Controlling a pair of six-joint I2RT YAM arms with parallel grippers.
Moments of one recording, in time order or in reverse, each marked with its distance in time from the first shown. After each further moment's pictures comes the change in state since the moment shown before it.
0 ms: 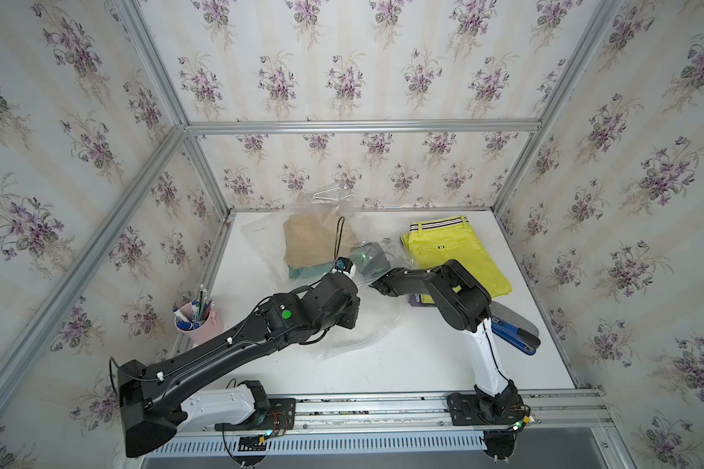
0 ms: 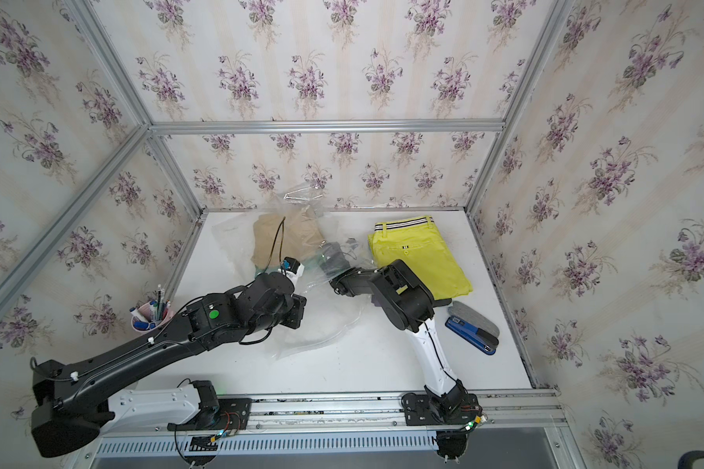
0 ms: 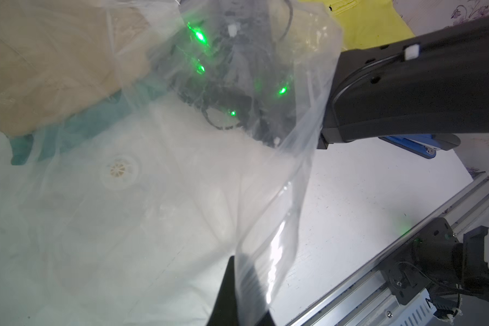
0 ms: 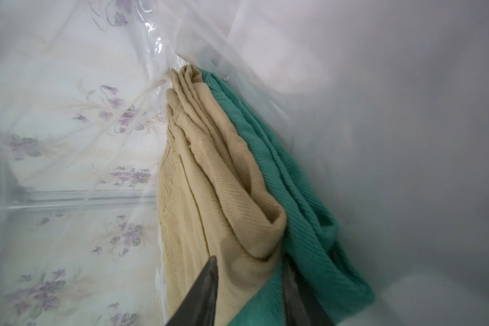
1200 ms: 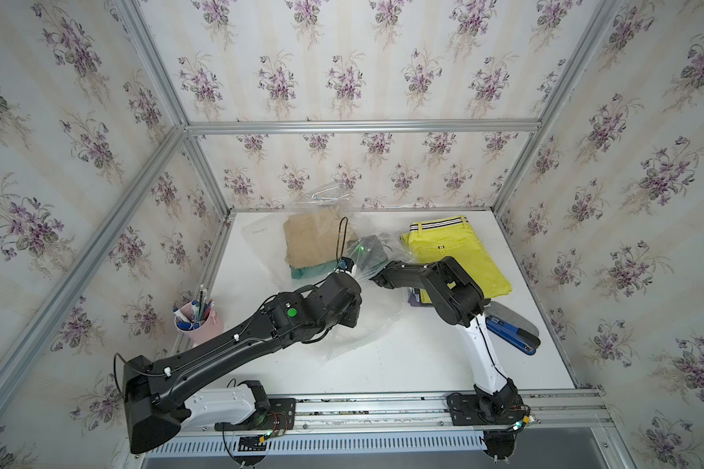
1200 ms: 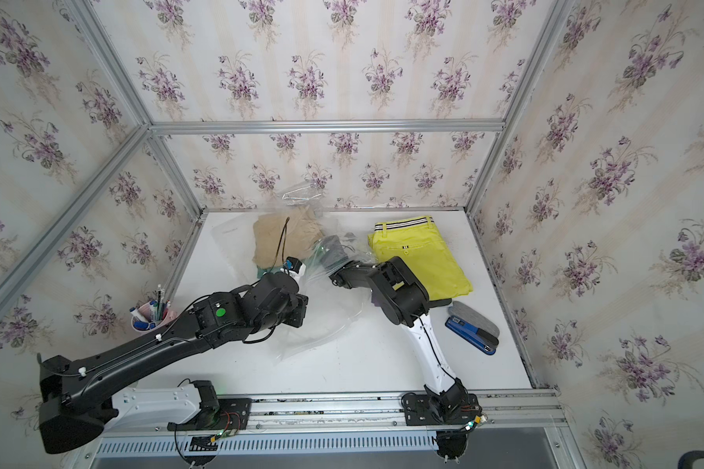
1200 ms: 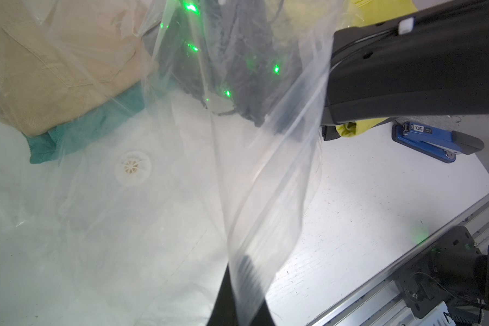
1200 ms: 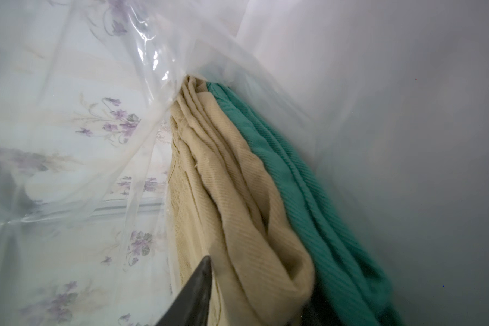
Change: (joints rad) left arm 0.000 0.028 -0.001 0.007 -0.028 -0.001; right arm -0.029 0.093 0.156 -0.056 -0.037 0.022
